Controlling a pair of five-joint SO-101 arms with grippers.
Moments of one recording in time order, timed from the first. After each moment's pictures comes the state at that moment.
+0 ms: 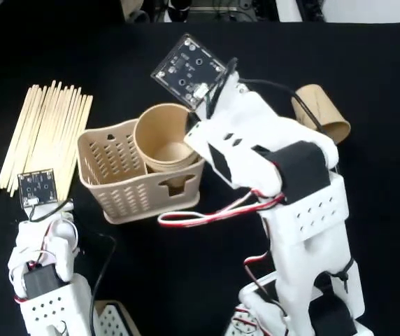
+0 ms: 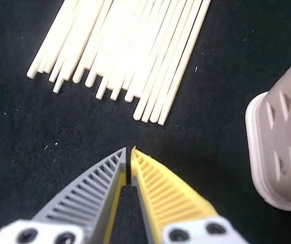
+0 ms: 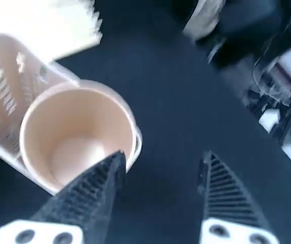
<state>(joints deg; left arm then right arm) -27.5 -101.9 96.4 59.4 -11.6 -25.8 -26.2 -8.8 84.6 28.9</state>
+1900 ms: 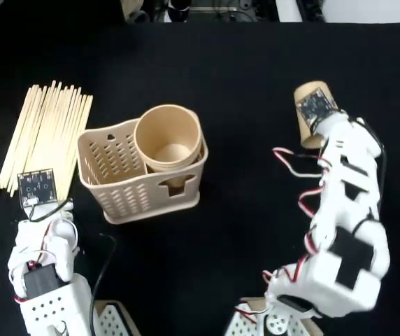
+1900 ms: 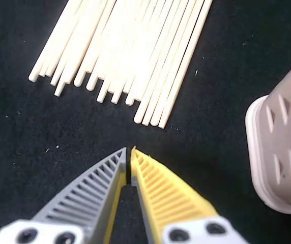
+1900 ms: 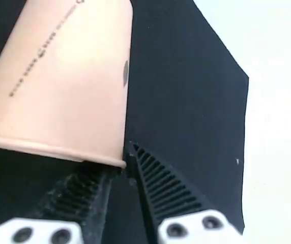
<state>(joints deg) -27.5 -101.9 96.4 58.7 -11.6 27.3 -0.8 45.1 -3.6 62.5</state>
